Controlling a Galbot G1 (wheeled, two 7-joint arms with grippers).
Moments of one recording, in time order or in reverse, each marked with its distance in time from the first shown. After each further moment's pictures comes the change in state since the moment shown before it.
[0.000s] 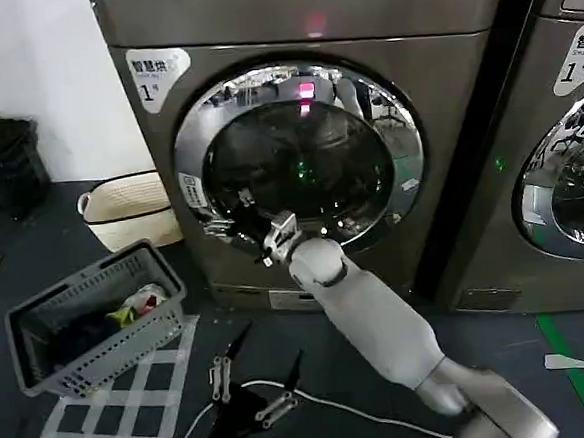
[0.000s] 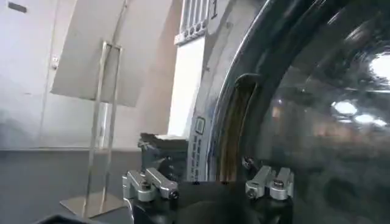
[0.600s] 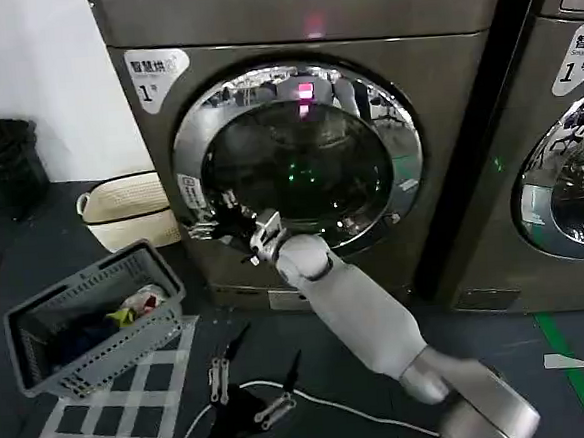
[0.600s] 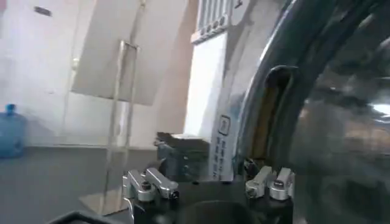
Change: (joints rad) left arm 0.021 -0.017 -0.006 -0.001 0.021 -0.012 0.001; right arm 0.067 0.023 -0.012 -0.100 0.057 0.049 -0.205
